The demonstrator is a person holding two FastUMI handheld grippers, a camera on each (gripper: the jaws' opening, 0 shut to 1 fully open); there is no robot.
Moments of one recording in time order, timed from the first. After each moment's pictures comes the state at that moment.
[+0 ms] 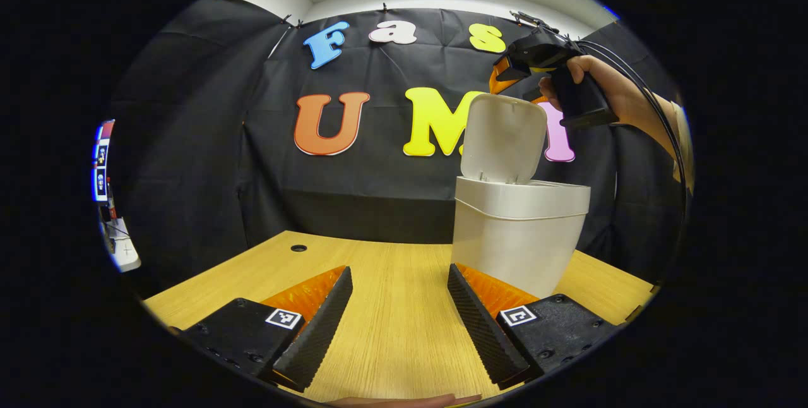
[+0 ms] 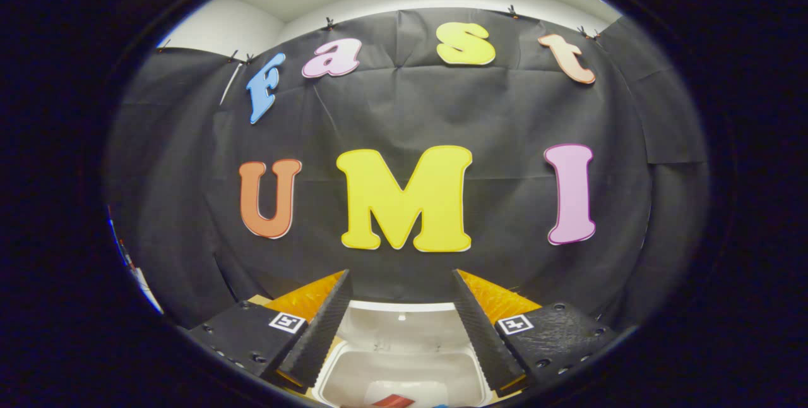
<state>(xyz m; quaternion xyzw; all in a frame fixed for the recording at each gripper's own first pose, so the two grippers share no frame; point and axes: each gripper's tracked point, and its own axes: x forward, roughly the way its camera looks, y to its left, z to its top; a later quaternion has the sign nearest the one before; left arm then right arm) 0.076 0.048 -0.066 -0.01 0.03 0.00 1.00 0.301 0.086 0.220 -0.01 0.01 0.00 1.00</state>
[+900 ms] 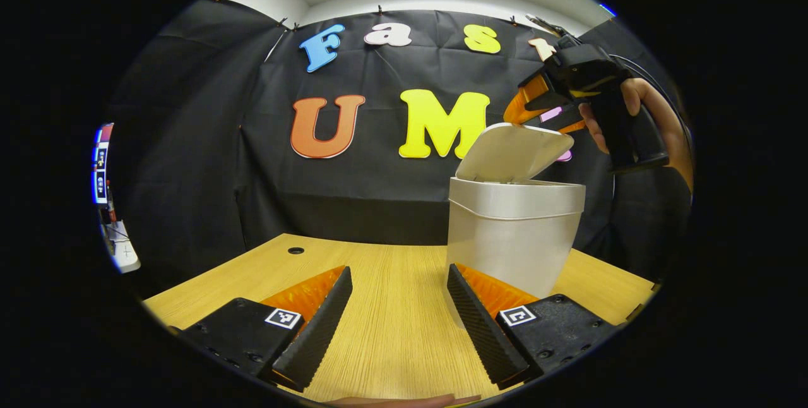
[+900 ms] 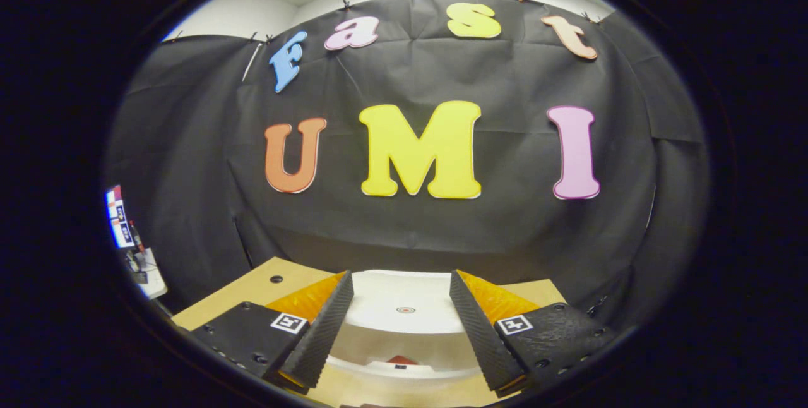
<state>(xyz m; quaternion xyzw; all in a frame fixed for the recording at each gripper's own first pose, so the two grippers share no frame) 0.074 0.041 -0.064 0.00 0.02 0.00 1.00 0.241 0.083 0.118 -0.01 0.09 0.04 1.00</state>
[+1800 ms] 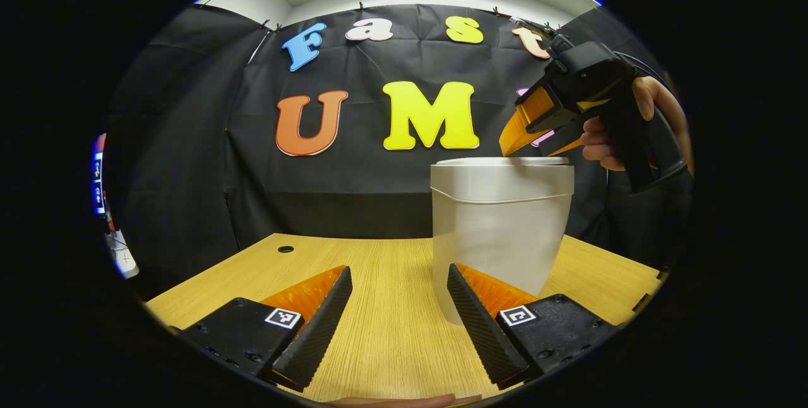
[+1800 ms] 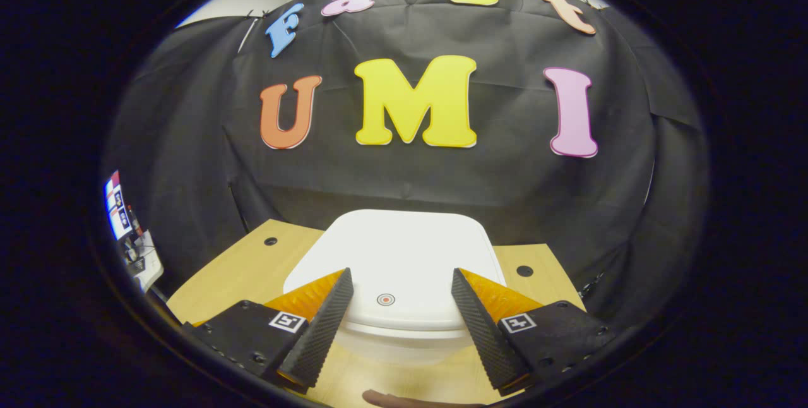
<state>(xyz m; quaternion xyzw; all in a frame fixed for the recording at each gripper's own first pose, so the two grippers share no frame) 0.079 0.014 -0.079 0.03 0.03 -0.02 1.00 0.220 0.069 0.049 -0.02 0.17 0.02 0.98</state>
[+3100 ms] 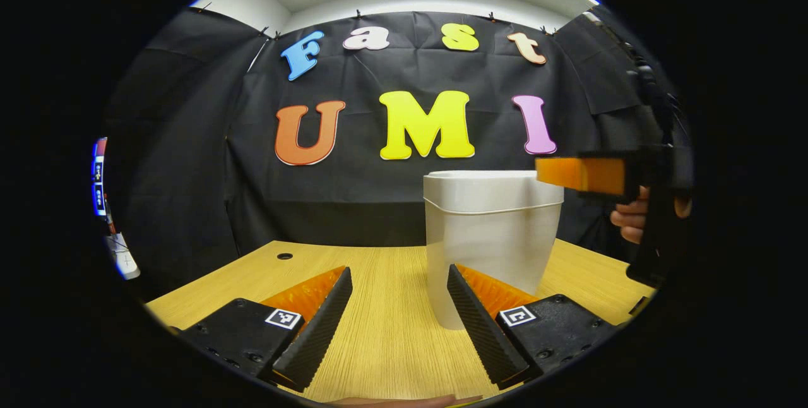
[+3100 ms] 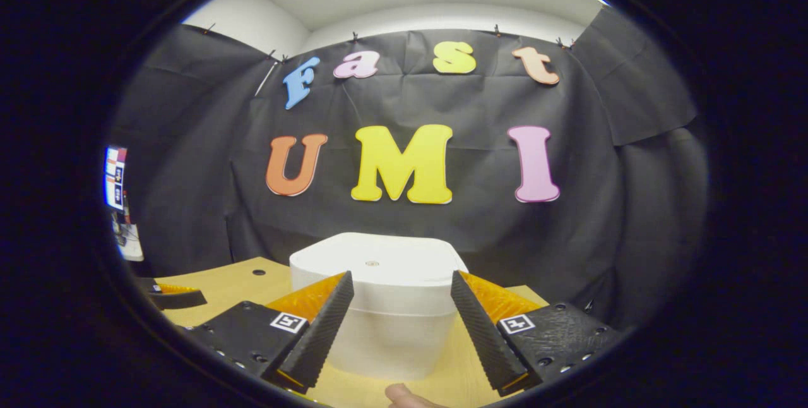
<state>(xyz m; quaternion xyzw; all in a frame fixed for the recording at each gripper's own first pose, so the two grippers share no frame) 0.069 0.003 -0.064 0.04 0.01 -0.02 1.00 0.128 0.032 0.031 -0.02 -0.06 0.01 1.00</state>
